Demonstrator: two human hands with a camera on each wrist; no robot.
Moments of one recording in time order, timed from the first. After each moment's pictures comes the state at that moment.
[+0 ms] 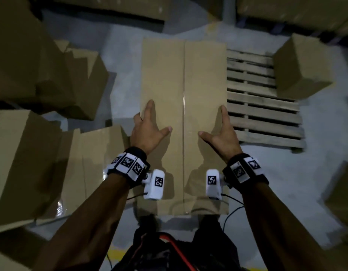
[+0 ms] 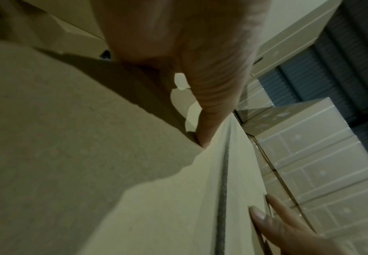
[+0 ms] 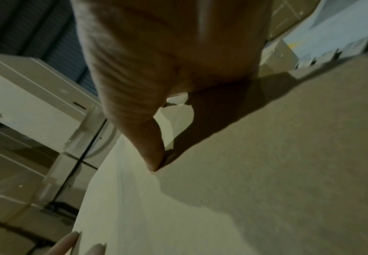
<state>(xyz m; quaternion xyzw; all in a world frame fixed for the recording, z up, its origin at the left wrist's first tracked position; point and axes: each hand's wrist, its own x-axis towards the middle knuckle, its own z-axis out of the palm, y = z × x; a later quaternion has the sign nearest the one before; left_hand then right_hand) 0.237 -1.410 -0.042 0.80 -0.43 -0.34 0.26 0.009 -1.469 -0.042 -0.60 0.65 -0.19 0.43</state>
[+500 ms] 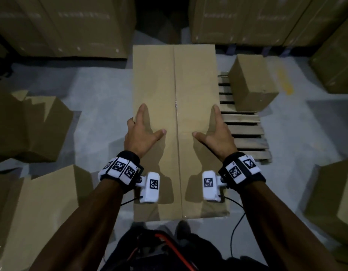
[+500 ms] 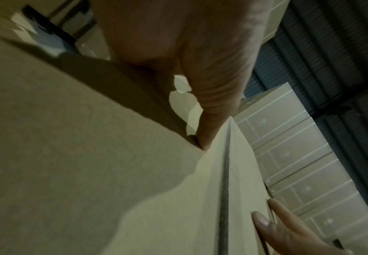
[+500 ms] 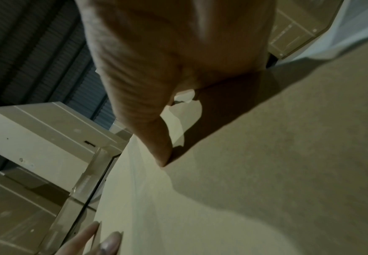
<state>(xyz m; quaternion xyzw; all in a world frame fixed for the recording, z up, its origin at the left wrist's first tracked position) -0.034 -1.578 0.025 0.77 -0.48 -0.30 0.29 -0.260 -1.621 0.023 -0.60 0.65 -0.23 0.40</state>
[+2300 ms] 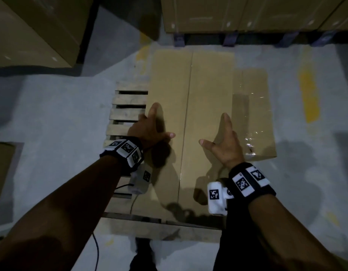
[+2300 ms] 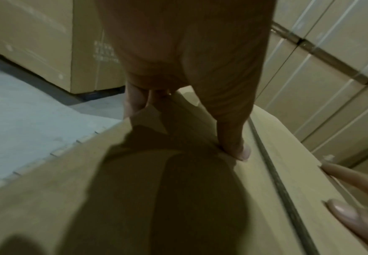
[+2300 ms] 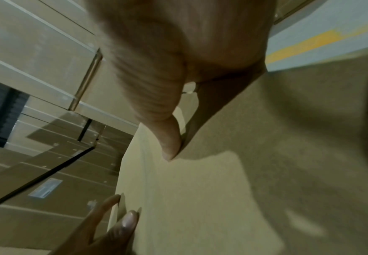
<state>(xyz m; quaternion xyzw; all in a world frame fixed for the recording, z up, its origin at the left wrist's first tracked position) -0.325 -2.352 -0.095 0.78 -0.52 -0.35 -0.04 -0.573 -2.352 -0.129 -0.55 0.67 -0.18 0.46</state>
